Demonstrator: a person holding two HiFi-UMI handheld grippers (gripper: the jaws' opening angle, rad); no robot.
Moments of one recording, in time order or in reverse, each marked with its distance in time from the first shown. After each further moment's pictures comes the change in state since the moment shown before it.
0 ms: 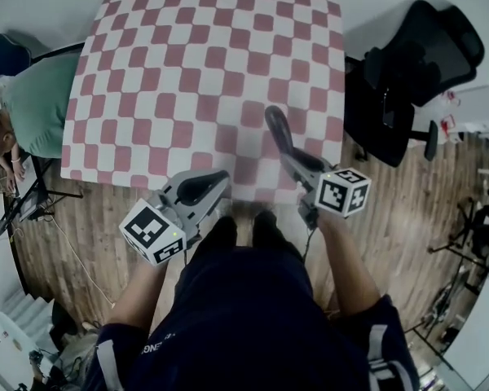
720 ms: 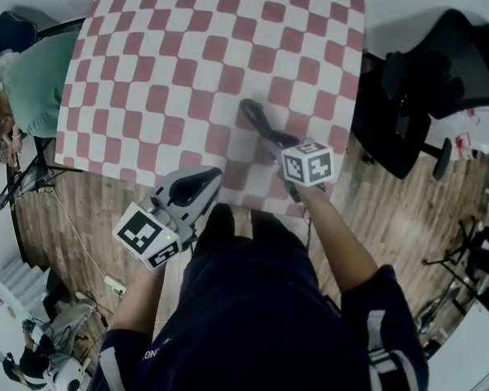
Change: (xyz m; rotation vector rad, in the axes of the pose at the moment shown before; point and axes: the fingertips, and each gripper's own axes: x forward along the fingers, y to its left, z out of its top) left arm 0.048 0.030 0.000 -0.075 0.023 0.162; right arm 0.108 -0.085 -0.019 -0.208 0.299 -0.029
